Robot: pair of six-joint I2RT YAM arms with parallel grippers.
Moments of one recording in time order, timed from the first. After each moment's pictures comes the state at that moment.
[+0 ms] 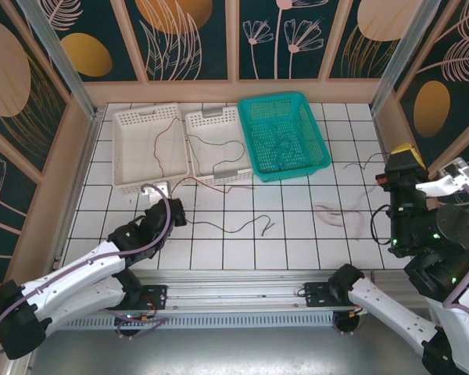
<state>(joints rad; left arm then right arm) -0.81 0.85 0.51 -0.34 -0.55 -0.74 0.69 0.50 1.18 -0.43 0.82 0.52</state>
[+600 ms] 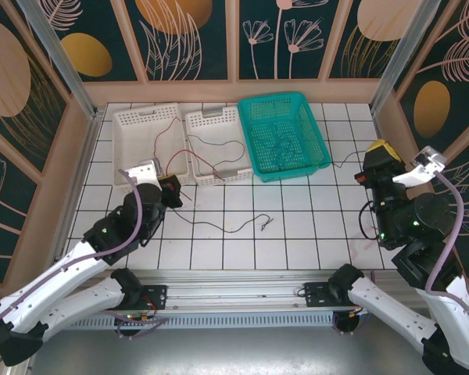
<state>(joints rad) -0.81 0.78 0.80 -0.39 -0.51 -0.67 0.69 0.54 1.12 -0.41 0.66 0.49</state>
